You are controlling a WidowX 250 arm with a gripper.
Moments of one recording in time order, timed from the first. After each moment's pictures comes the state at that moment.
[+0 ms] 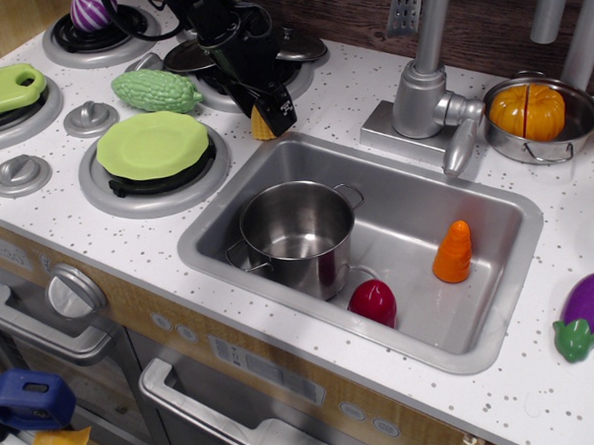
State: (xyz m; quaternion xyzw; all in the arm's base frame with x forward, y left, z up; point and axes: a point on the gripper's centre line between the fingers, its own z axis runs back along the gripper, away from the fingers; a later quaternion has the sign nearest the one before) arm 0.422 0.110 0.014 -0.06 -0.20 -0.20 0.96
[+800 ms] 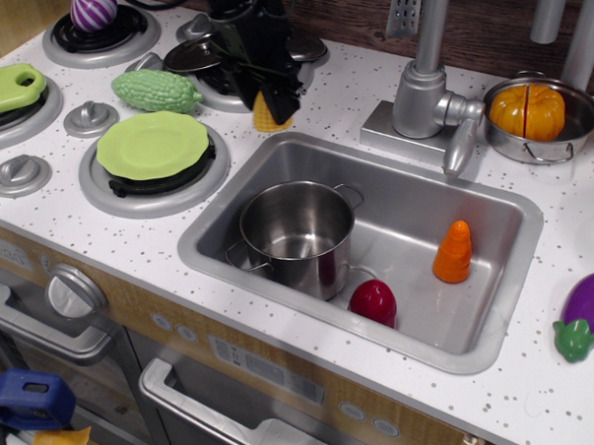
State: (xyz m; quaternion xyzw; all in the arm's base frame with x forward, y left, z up) arm 0.388 0.089 0.046 -0.03 -0.15 -0.12 0.98
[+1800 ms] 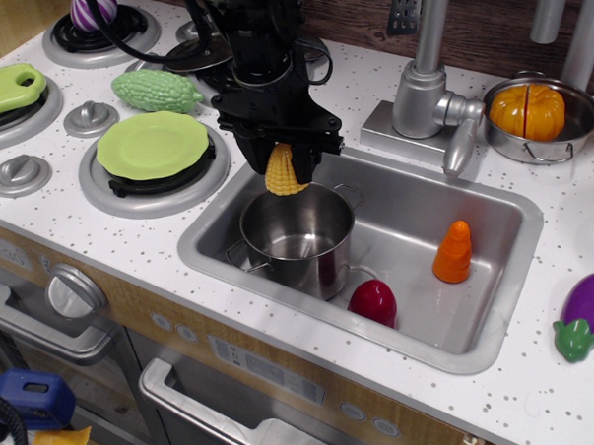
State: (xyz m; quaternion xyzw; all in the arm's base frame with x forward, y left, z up) arm 0.340 0.042 0.040 0.00 -0.15 0.04 0.99
